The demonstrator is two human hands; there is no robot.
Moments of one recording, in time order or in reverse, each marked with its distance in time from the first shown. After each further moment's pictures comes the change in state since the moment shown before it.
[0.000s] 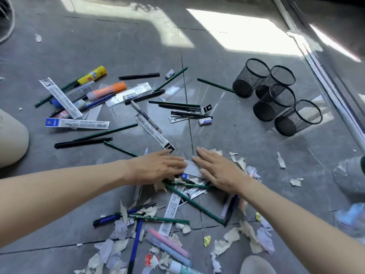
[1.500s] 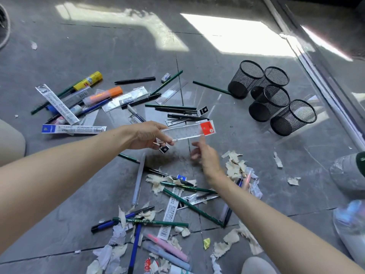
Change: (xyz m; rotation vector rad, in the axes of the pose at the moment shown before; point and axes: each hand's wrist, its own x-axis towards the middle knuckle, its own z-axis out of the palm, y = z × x) left_hand 0.013 -0.048 -0.064 -1.645 0.188 -0.685; right_hand 0.041 -0.056 -0.023 1.223 0.517 0.727
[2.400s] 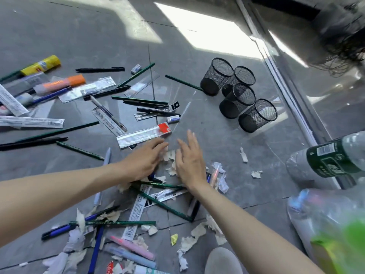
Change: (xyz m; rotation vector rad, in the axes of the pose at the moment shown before) left_hand 0.028 -0.061 0.085 1.035 0.248 0.568; right_hand -0.002 0.036 -0.034 -0.757 0.163 -0.417
